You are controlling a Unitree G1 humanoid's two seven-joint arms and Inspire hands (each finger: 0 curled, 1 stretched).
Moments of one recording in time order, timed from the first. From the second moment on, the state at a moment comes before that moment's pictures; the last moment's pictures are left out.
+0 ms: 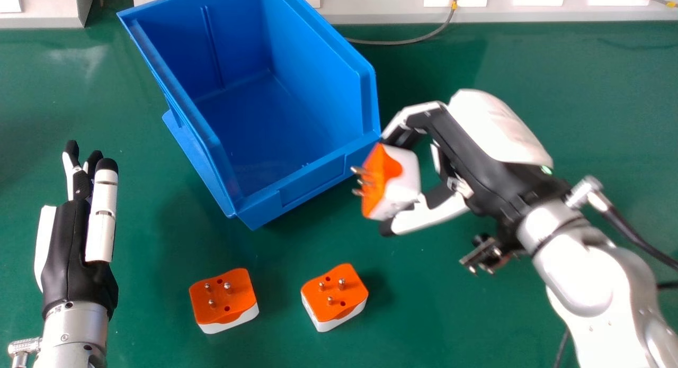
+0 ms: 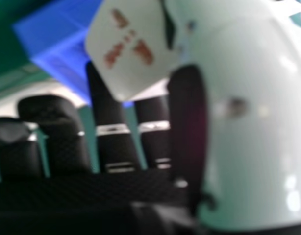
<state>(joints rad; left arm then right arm) 0.14 0.18 0.29 0.07 -0.11 -0.11 -0.04 -0.19 -0.31 0.27 -0.27 -0.66 0.14 0.27</state>
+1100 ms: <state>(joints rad) 0.15 0.17 0.26 0.04 -0.10 -0.10 -0.02 -0.94 -0.01 0.43 0.59 -0.68 0.08 0.05</state>
